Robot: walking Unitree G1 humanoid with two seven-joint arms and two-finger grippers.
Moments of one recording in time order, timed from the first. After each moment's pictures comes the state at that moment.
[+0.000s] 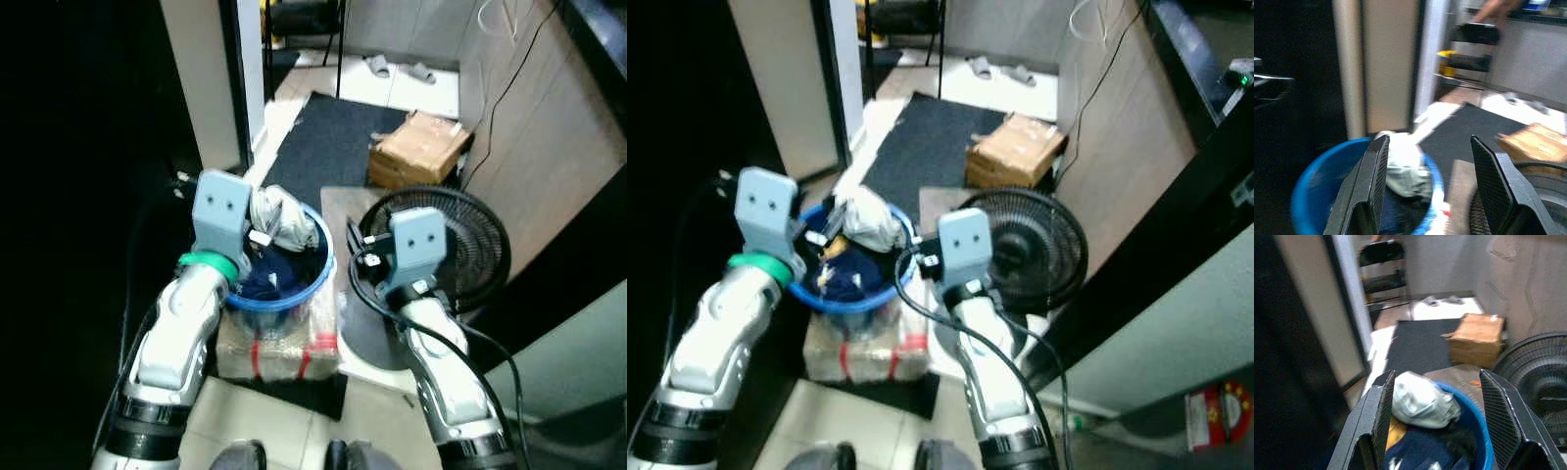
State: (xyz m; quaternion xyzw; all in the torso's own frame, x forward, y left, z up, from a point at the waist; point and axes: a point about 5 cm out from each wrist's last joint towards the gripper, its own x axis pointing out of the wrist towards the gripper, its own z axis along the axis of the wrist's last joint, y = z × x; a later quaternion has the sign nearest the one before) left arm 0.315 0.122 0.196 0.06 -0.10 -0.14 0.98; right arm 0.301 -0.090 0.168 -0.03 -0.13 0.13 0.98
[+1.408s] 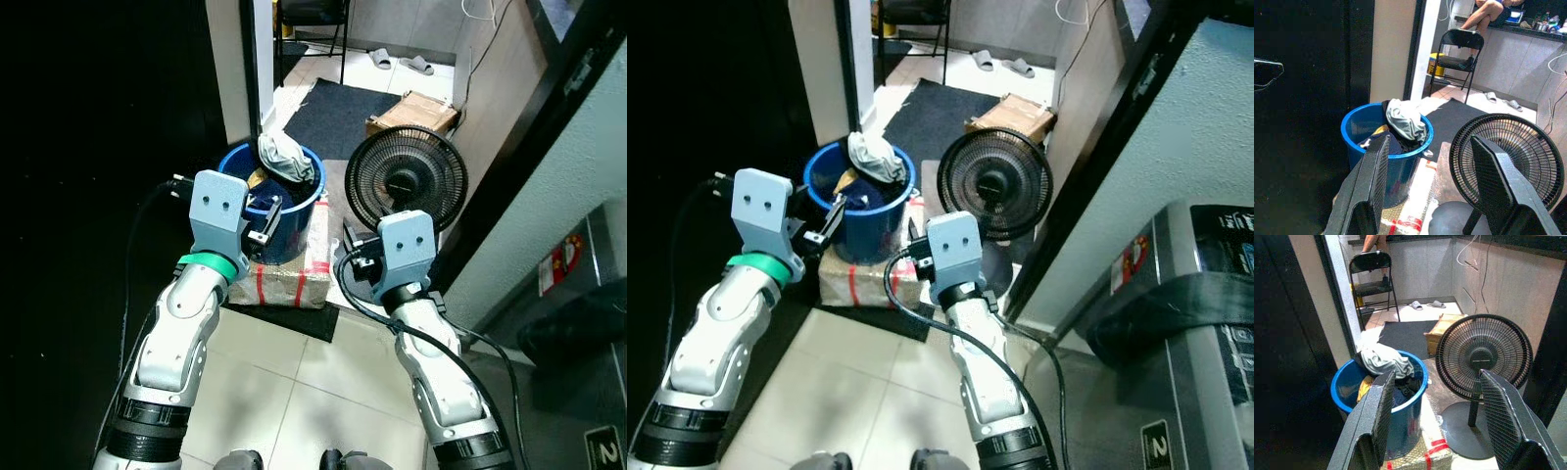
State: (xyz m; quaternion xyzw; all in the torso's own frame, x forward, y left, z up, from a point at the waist) left arm 0.314 0.120 0.196 0.05 -0.10 -0.14 0.98; right arm 0.301 -0.089 0.164 -0.05 -0.13 0.11 0.98
